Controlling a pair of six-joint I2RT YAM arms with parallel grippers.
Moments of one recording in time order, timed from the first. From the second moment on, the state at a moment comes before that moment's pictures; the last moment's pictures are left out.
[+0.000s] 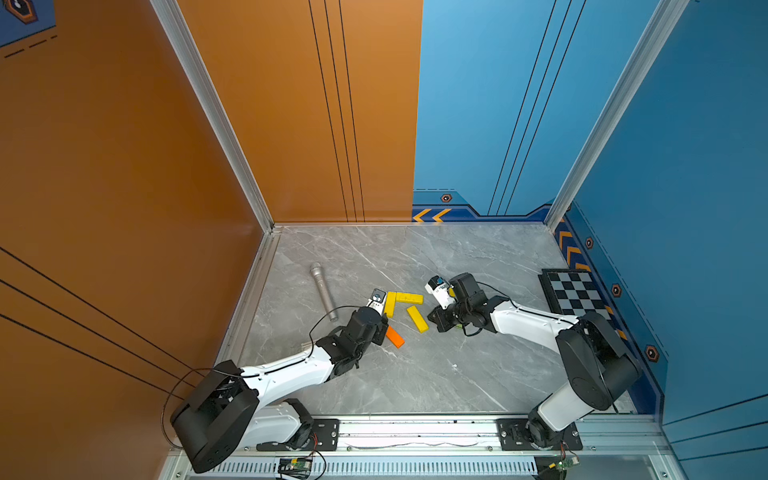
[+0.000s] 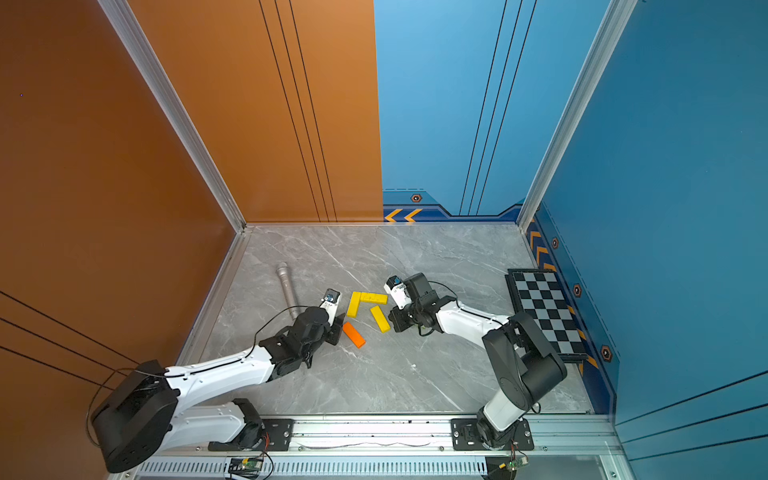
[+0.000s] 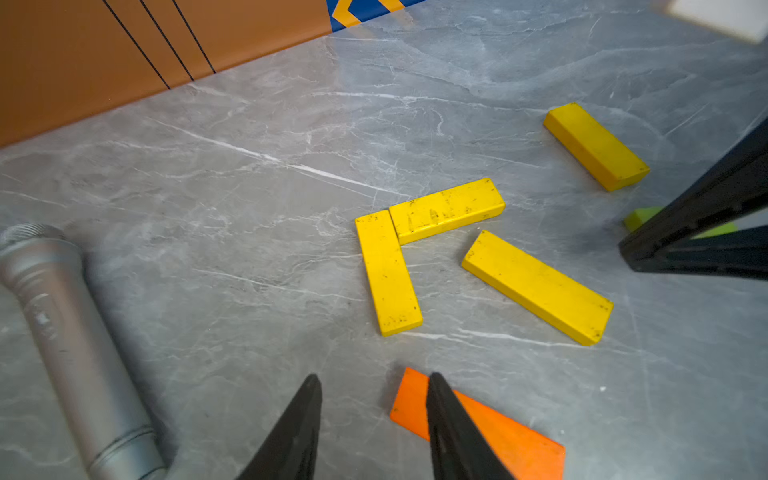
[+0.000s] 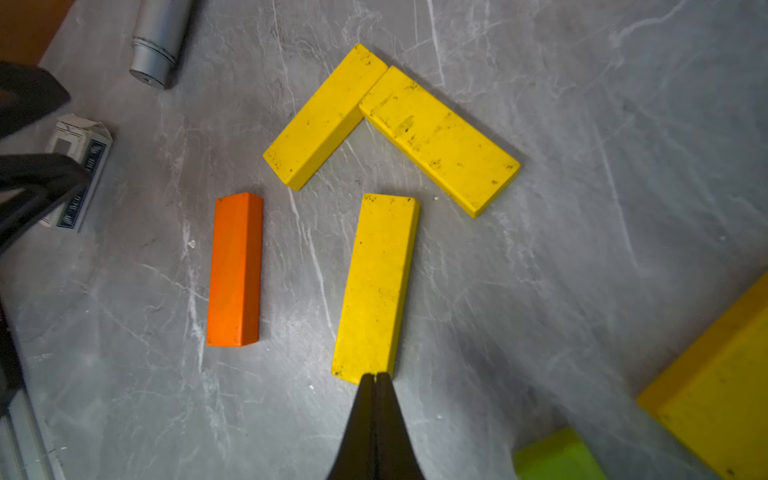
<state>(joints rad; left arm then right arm) -0.76 1.25 0.50 0.16 -0.35 -0.15 0.56 1.61 0.86 -0.17 -0.35 0.10</state>
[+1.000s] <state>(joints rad) -0.81 1.53 0.67 0.21 -0.08 -0.23 0.56 1.68 0.87 -0.09 -0.30 0.23</state>
